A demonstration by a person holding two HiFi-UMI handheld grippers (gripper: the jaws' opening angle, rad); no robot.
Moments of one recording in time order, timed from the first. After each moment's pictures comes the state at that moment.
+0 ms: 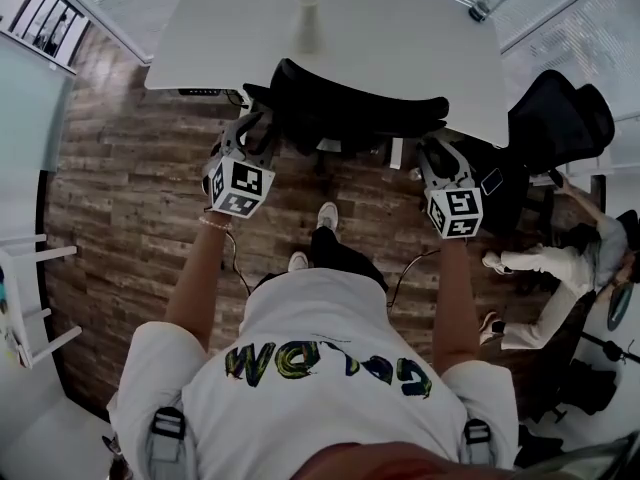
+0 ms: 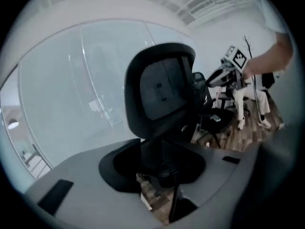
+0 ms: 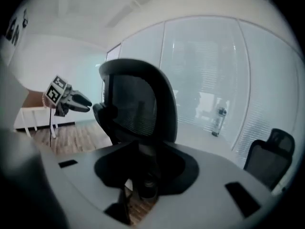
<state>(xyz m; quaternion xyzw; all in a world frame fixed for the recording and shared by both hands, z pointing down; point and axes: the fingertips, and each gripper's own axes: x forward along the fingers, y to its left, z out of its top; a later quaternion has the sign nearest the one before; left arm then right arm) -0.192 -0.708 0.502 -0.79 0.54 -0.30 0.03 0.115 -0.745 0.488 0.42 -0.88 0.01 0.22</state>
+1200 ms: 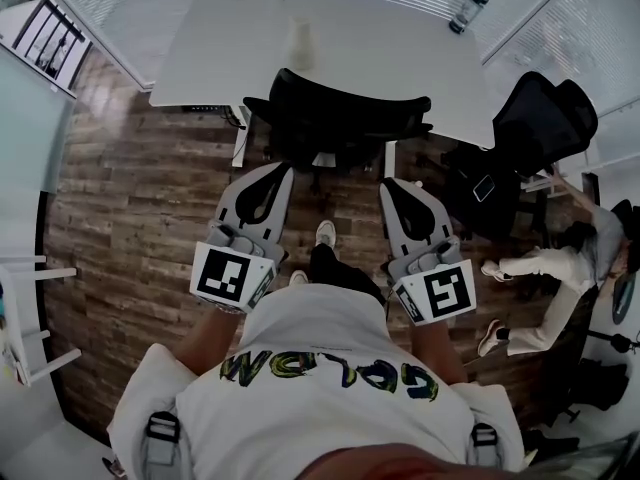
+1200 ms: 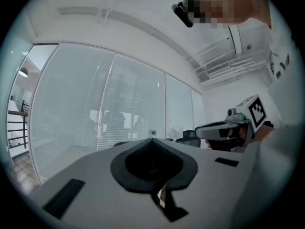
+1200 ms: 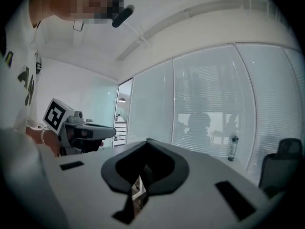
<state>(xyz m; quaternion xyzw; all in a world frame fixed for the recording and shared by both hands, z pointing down) -0.121 -0.571 0.307 -0.84 0.54 0.01 -0.02 0.008 -0.574 0.298 0.38 -0.92 -0.03 0.06</state>
